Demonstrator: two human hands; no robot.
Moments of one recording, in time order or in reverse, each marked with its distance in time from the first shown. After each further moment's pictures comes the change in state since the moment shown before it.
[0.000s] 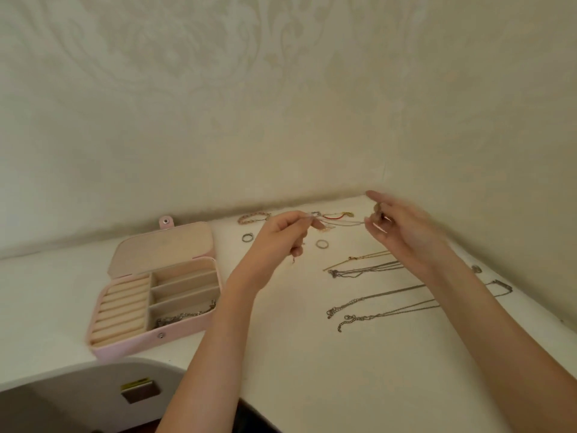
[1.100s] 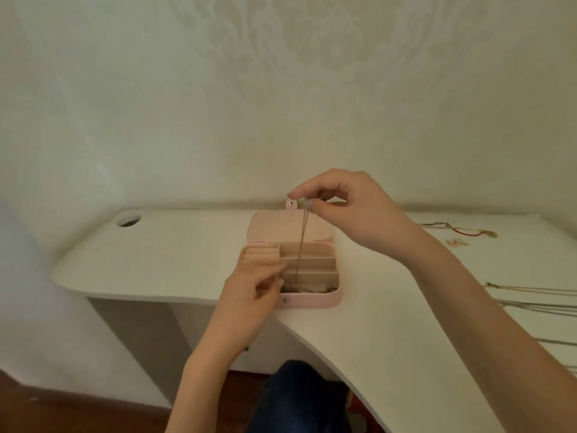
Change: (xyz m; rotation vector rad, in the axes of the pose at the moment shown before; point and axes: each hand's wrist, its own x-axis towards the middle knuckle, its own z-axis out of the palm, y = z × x) left_hand -0.167 -0.014 -0.119 0.688 0.554 -0.030; right_hand -0.026 0.041 0.219 -0.787 -0.710 -0.462
